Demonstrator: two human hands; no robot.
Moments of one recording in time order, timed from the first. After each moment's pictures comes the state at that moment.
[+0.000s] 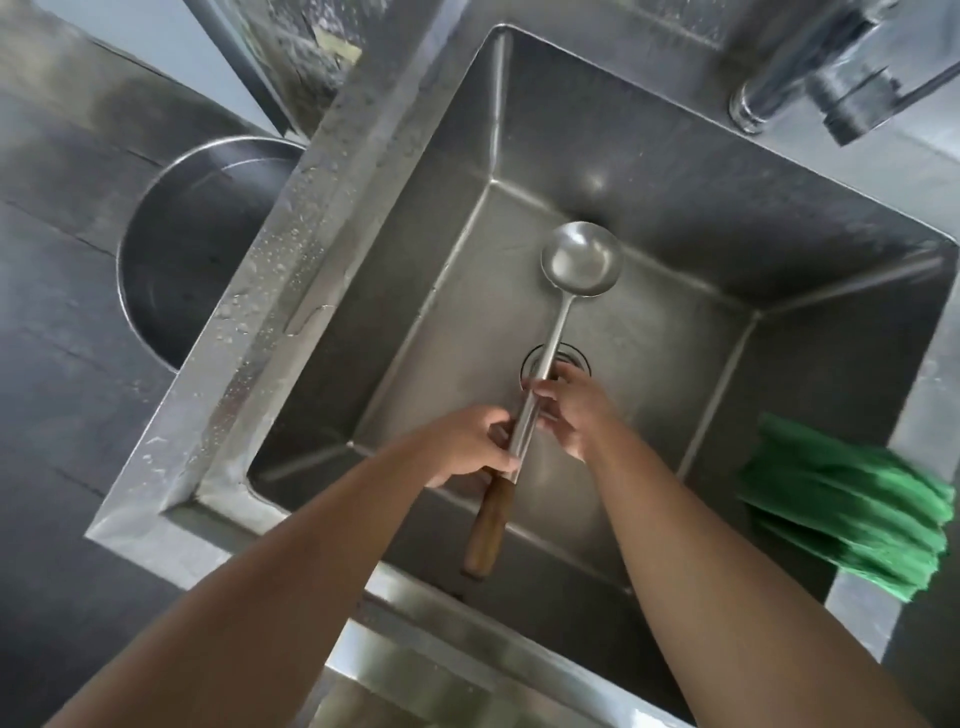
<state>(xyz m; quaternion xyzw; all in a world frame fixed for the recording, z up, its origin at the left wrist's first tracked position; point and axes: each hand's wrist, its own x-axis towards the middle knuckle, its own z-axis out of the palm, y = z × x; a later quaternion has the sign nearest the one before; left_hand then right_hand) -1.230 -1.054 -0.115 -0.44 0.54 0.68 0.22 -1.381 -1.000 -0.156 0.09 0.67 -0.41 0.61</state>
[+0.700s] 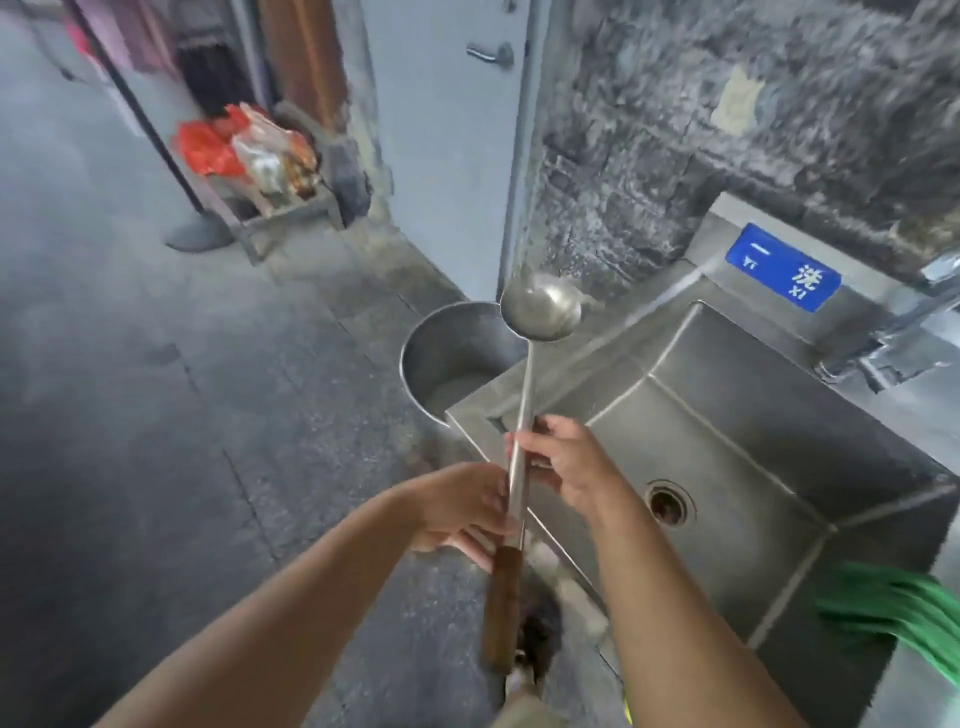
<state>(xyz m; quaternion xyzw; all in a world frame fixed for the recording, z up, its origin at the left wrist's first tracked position) -0.932 -0.918 0.107 -0.46 0.50 0.74 -0.03 -1.107 -0.942 0.070 -0.33 0.58 -0.39 0.64</state>
